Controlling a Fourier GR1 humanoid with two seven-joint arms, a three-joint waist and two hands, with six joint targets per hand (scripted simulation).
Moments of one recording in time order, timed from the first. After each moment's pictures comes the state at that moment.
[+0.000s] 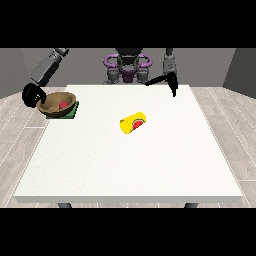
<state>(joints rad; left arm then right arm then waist) -0.45 0.10 0.03 -1.58 -0.28 0.17 -0.18 -0.69 -0.78 -0.43 -0.32 -0.28 0.38 -0.20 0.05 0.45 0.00</state>
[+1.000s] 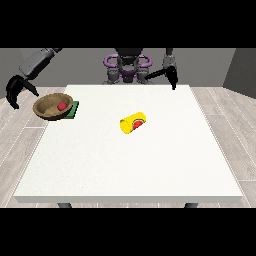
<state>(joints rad) -0.40 0.10 0.00 -1.78 -0.29 0.15 -0.07 -0.74 -0.95 -0.41 -0.28 -0.21 0.30 -0.14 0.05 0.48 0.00</state>
